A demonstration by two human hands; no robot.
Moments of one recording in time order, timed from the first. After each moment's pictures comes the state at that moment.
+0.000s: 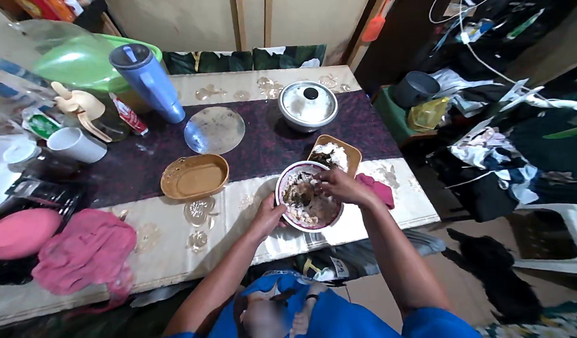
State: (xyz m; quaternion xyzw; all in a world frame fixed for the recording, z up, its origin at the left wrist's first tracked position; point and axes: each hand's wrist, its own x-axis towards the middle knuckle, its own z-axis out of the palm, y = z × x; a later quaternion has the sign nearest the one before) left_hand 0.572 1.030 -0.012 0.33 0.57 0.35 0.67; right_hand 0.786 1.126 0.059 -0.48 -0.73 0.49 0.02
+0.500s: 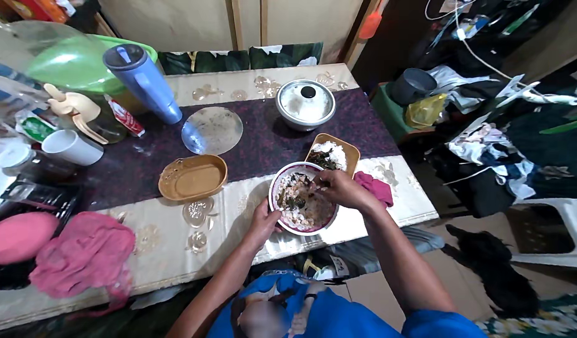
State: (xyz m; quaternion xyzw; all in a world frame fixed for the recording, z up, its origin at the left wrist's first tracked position) left_hand 0.570 1.010 -0.016 0.30 0.56 0.40 0.66; right_hand 0.788 1.116 0.059 -0.45 -0.79 0.41 0.02
